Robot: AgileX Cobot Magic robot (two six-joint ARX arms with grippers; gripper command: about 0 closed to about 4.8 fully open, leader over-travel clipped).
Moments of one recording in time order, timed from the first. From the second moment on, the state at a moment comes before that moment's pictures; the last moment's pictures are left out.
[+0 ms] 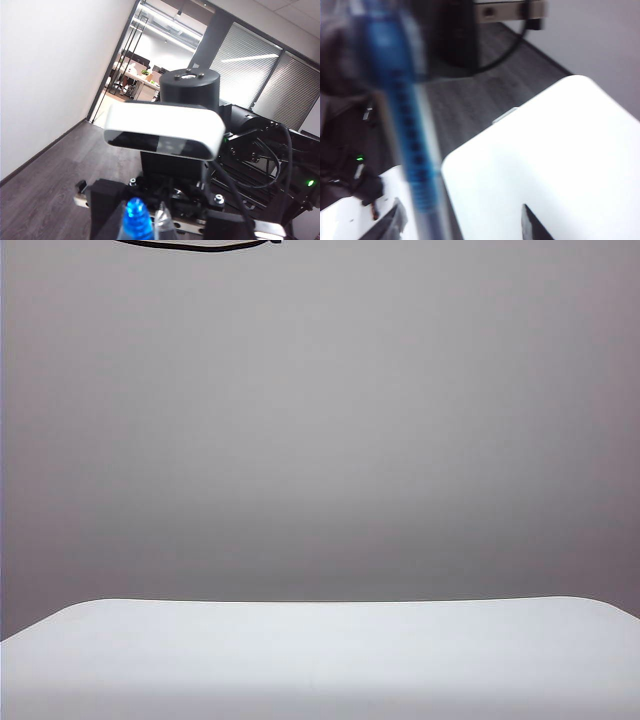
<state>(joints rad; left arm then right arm) -0.50 1.54 1.13 0.86 1.04 -0.75 0.43 1.25 1.26 -0.53 -0.82 -0.01</state>
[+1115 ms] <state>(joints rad) -0.49 1.55 1.12 0.87 1.09 -0.81 0.43 1.26 1.27 -0.62 -0.90 -0.06</state>
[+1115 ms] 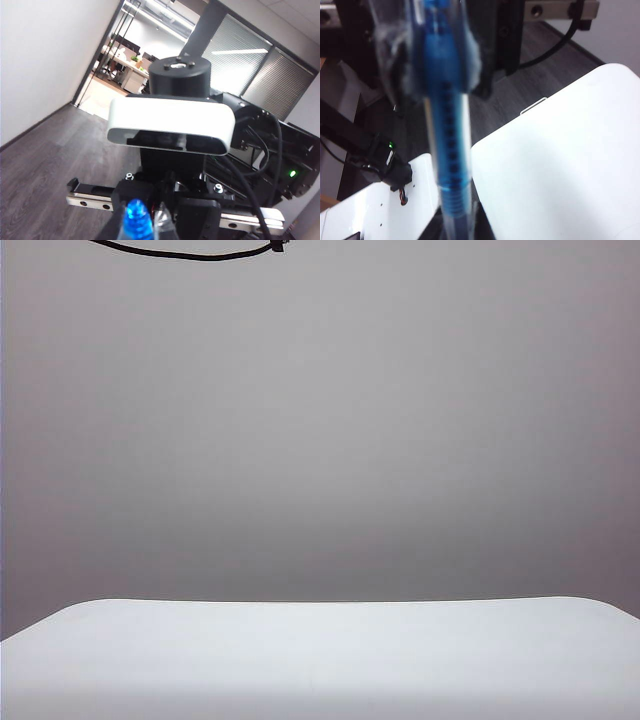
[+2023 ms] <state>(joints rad) -0.34 1.54 1.13 0.75 0.94 -0.67 0.43 1.27 1.14 -0.70 -0.78 -0.08</state>
